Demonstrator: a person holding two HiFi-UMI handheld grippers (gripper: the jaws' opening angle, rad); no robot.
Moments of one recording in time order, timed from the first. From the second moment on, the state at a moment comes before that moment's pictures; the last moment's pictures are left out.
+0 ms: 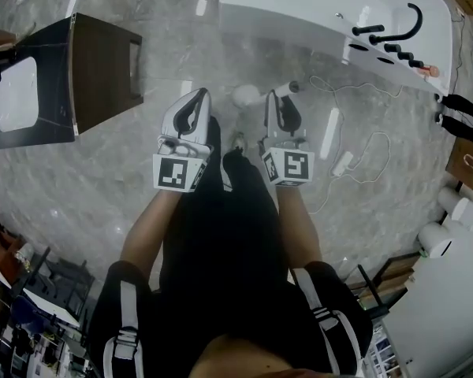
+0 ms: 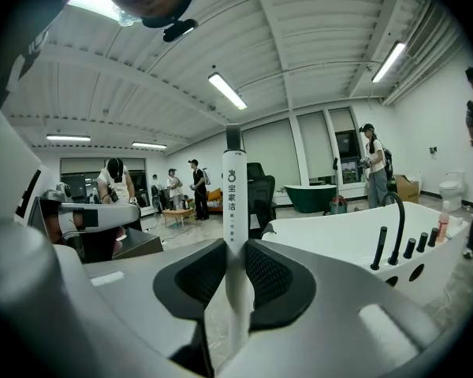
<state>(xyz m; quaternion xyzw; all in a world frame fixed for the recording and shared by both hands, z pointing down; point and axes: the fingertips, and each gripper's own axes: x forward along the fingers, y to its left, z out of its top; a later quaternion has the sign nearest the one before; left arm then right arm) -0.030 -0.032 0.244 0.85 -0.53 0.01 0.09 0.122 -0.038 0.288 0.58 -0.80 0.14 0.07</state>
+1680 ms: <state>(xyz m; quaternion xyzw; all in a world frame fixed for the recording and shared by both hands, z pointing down) -0.079 -0.144 0.475 0.82 -0.55 0.05 0.18 0.082 -0.163 0.556 0.60 -0.77 0.19 0.13</state>
